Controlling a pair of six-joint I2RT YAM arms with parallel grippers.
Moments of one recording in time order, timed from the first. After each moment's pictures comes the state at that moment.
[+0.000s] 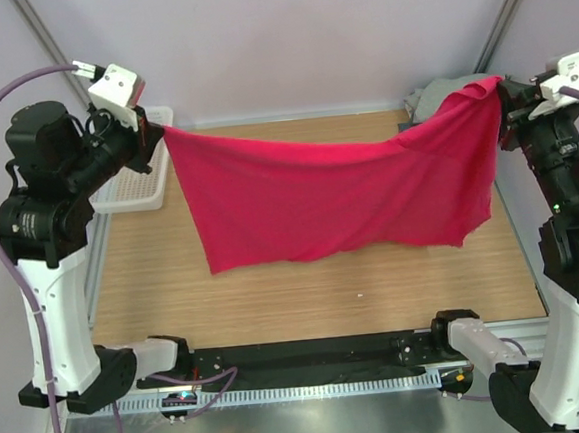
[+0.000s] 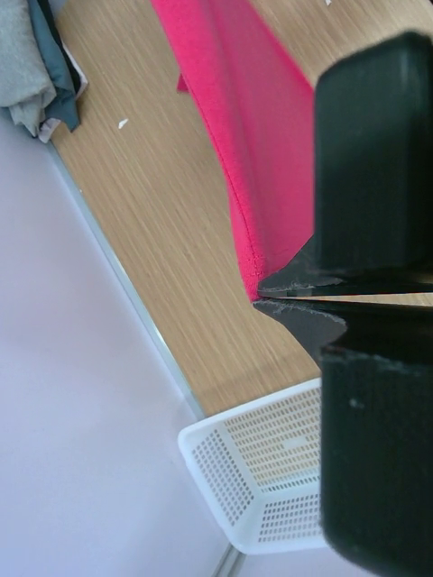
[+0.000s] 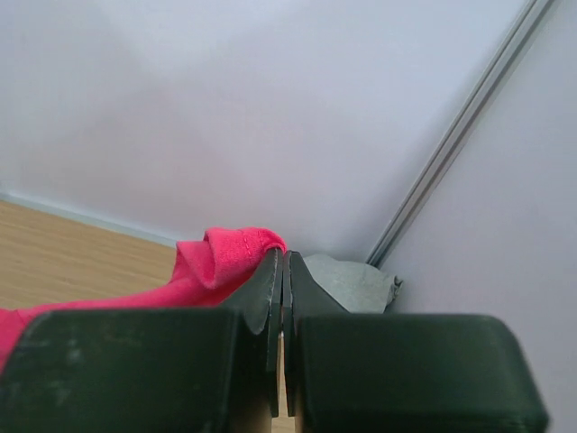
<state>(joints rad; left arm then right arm) -0.18 1.27 2.09 -1.04 0.30 0.23 -0.04 0.96 1.83 -0.66 -0.16 -0.26</state>
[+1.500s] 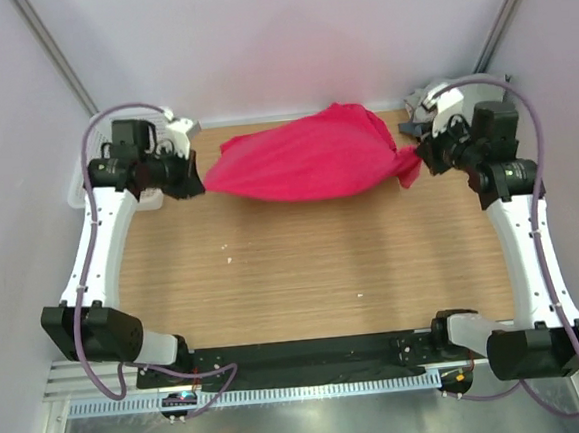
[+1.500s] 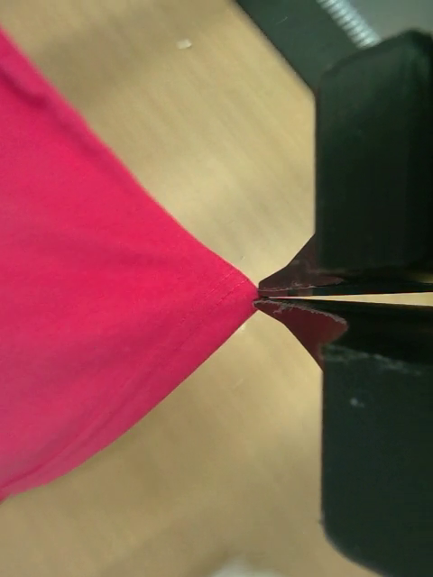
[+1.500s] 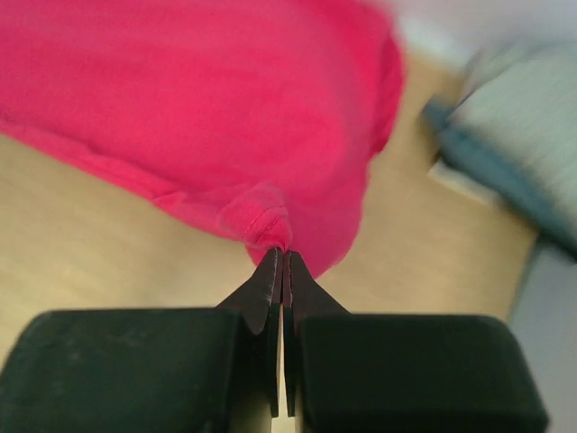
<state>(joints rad) -0.08 1.42 1.64 -0.95 0.49 0.26 -0.04 1.14 1.40 -0.64 -0.38 -0.35</state>
